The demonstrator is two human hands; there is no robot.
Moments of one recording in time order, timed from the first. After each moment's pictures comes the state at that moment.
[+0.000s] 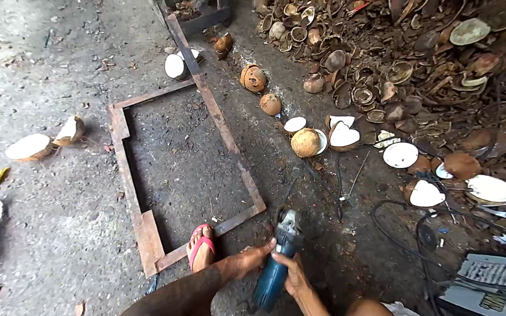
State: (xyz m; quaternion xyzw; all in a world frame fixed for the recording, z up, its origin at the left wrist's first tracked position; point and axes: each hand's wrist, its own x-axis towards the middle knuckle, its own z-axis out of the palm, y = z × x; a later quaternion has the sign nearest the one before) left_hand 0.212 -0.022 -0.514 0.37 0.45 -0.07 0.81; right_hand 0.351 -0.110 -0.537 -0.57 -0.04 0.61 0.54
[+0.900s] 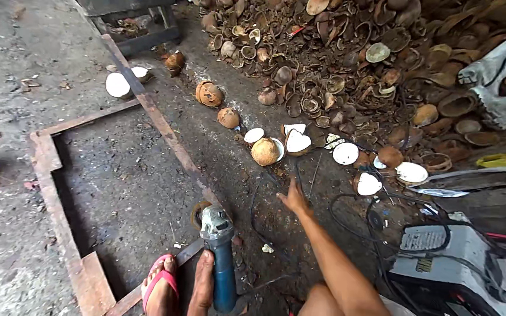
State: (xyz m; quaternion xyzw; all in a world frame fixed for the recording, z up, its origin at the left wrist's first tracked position) left_hand 0.219 -0.045 -0.502 0.40 0.51 0.41 0.64; right_hand 0.556 0.052 -0.526 -0.83 -0.44 0.30 0.13
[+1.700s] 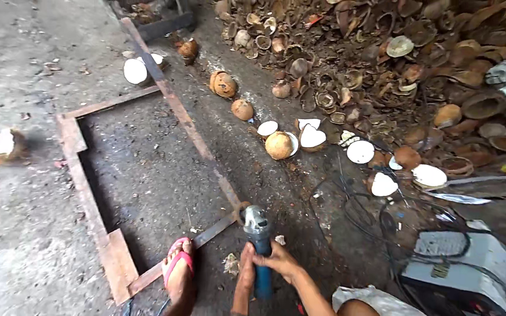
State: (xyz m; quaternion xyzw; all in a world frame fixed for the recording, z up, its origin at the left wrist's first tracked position) left_hand 0.259 -0.085 -0.571 0.33 0.48 0.40 0.70; right_hand 0.389 -0.088 -0.516 -0.59 -0.29 0.66 0.37
